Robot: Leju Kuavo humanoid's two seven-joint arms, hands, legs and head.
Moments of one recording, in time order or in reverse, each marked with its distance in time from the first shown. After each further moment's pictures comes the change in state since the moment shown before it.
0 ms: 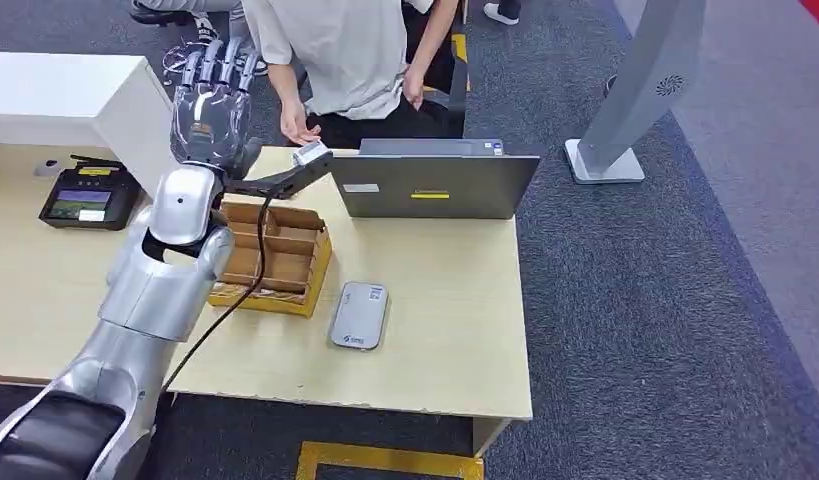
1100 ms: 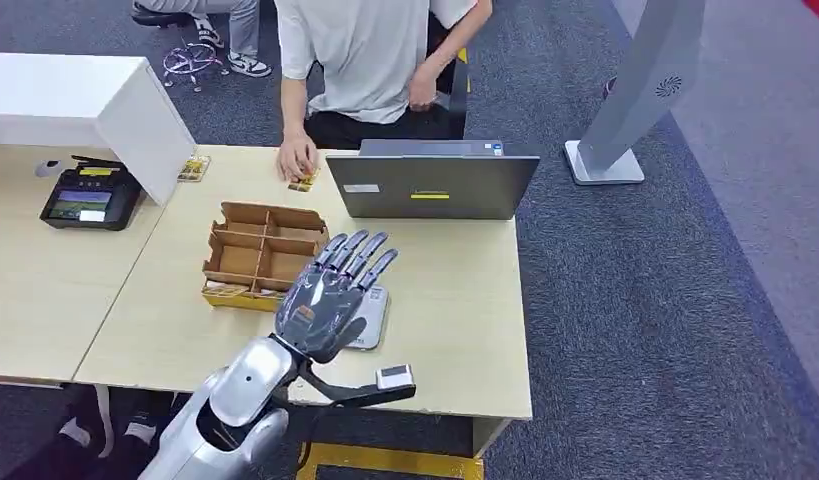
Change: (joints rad) left arm 0.565 -0.054 -0.225 -0.455 0.084 -0.114 -0.206; right arm 0.024 0.000 -0.119 -0.011 -0.144 -0.063 -0.026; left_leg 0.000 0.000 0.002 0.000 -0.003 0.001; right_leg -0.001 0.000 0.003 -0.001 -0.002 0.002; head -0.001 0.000
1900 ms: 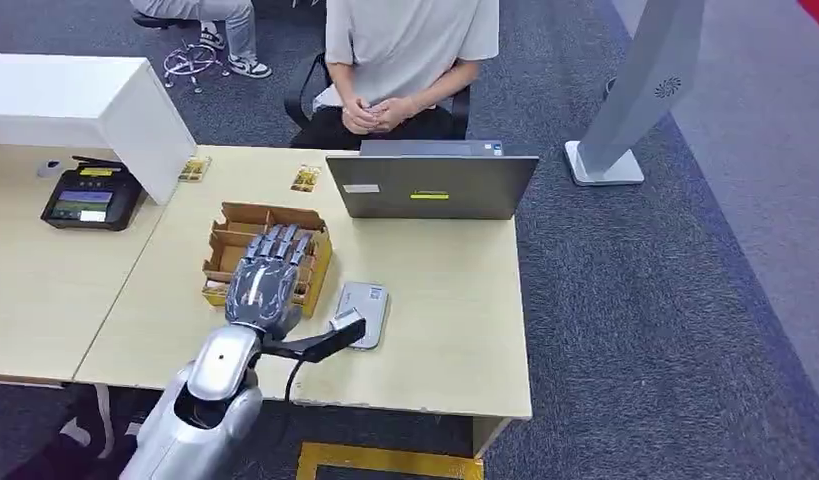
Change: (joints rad) left arm 0.006 -0.014 0.215 0.130 -0.078 -0.072 0.179; right arm 0.001 0.003 0.018 -0.007 0.082 0.002 0.032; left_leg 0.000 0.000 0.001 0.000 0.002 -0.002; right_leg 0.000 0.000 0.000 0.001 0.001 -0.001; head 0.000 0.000
